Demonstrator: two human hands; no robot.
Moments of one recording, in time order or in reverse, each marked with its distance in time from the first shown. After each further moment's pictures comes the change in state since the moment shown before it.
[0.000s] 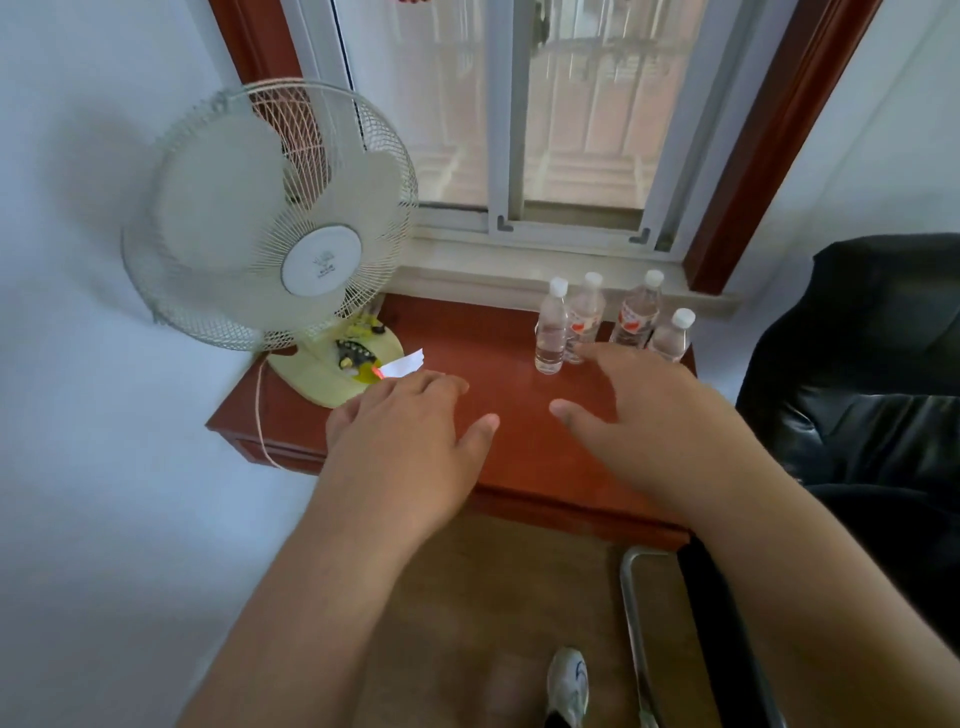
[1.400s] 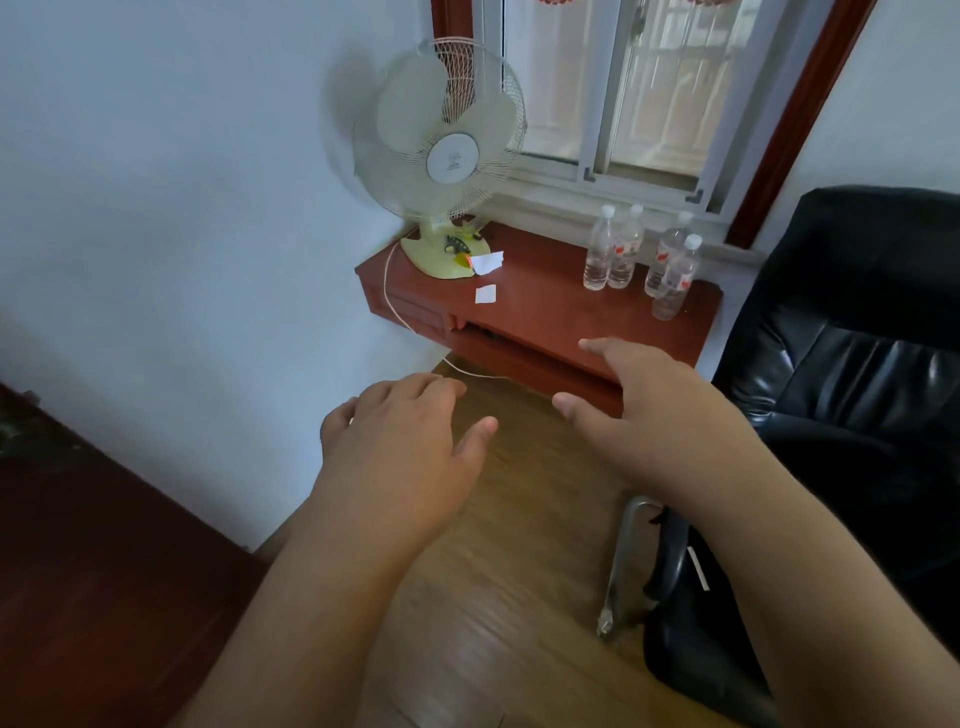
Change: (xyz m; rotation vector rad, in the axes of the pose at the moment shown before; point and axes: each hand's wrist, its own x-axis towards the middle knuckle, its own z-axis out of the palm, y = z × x) left_hand -0.420 0.165 0.007 0.064 0.077 -0.356; right_hand -0.369 0.102 -0.061 0.106 -0.140 -0.303
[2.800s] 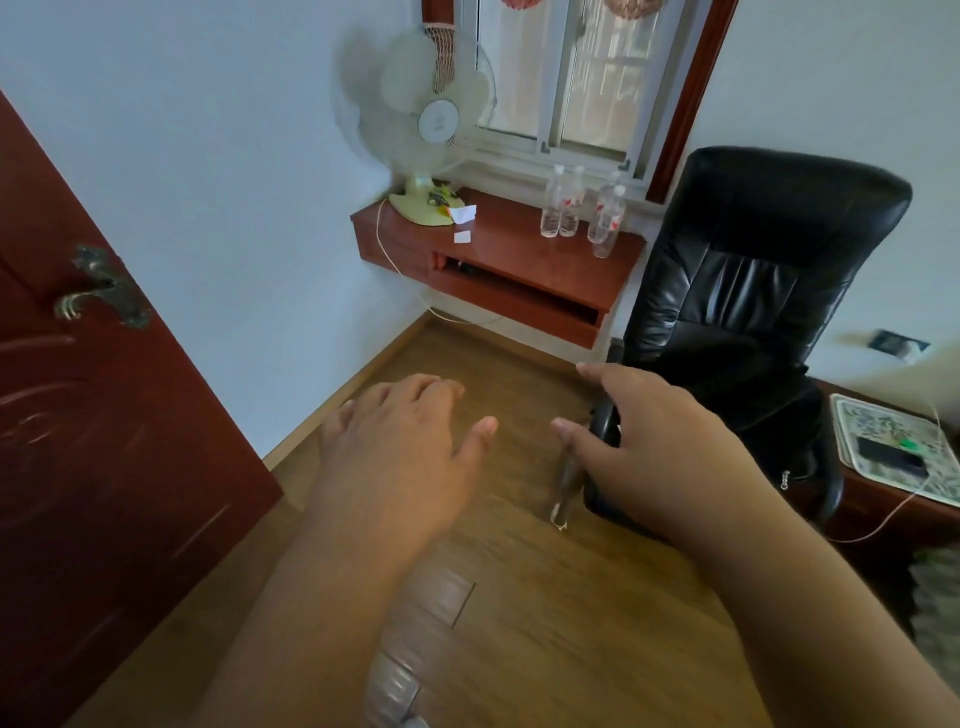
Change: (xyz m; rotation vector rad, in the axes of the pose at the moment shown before) left_hand -0.363 -0.019 -0.019 -0.074 -0.004 0.076; right_hand -0.377 -0.033 0.032 -0.113 0.021 0.053
